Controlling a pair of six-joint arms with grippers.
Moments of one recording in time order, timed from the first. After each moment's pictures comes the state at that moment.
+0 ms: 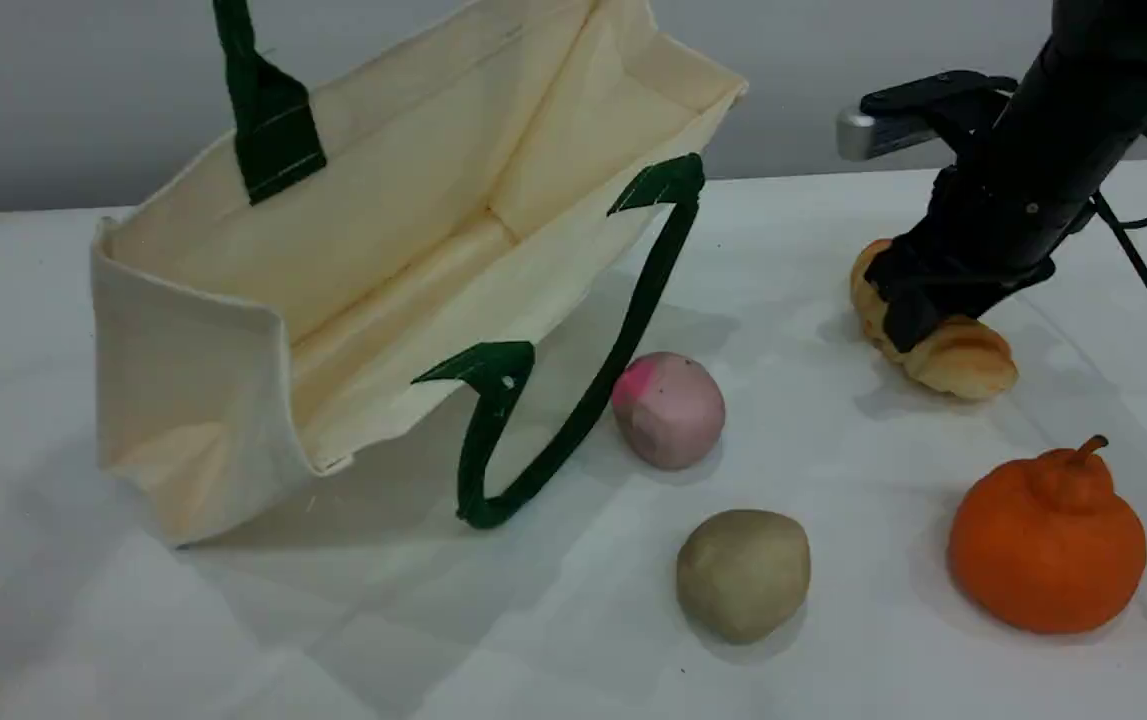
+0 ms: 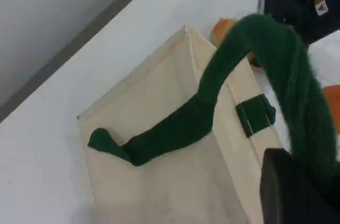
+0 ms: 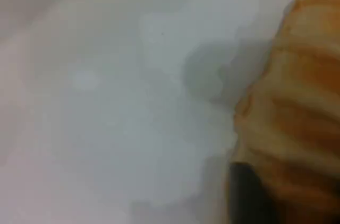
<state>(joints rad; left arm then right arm) -0.16 1.81 -1.95 -0.60 1.22 0.75 0.16 2.27 -1.39 0.28 0.45 -0.53</state>
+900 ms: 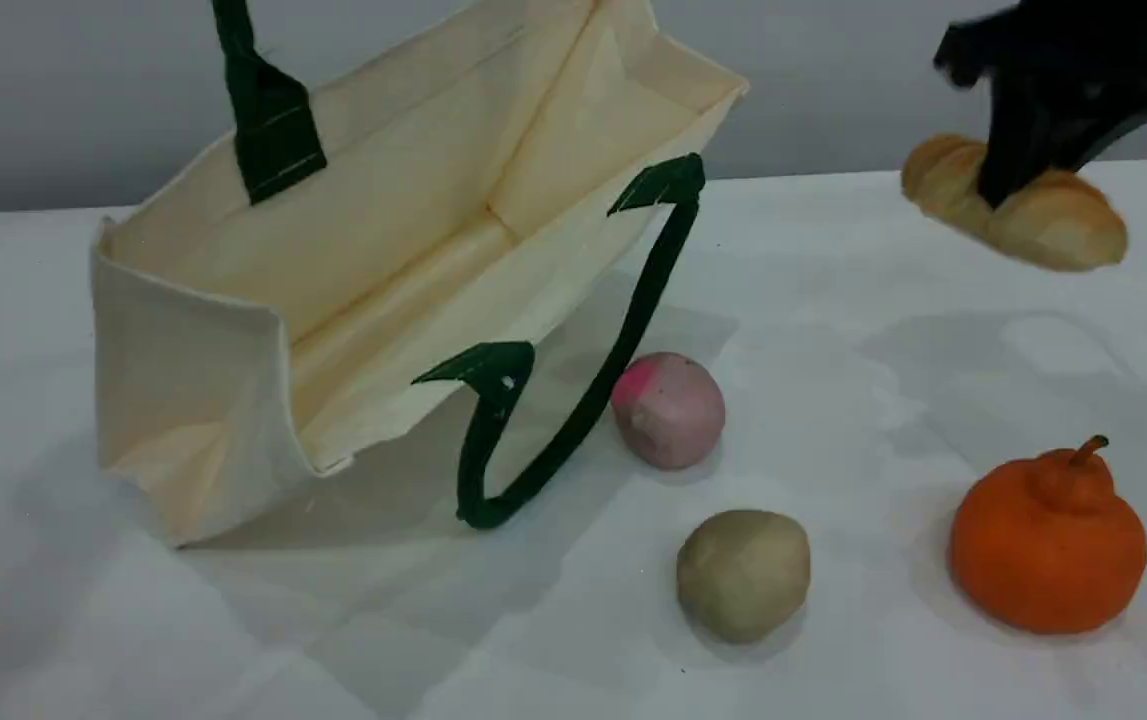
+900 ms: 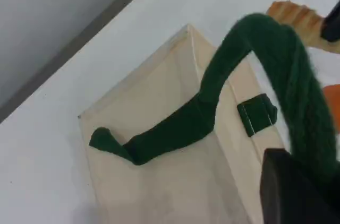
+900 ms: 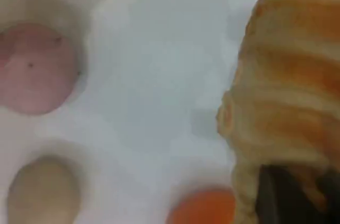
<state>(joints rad) -0.16 1.81 -1.95 -0.60 1.22 0.75 0.16 1.92 -1.39 0.22 0.93 -0.23</state>
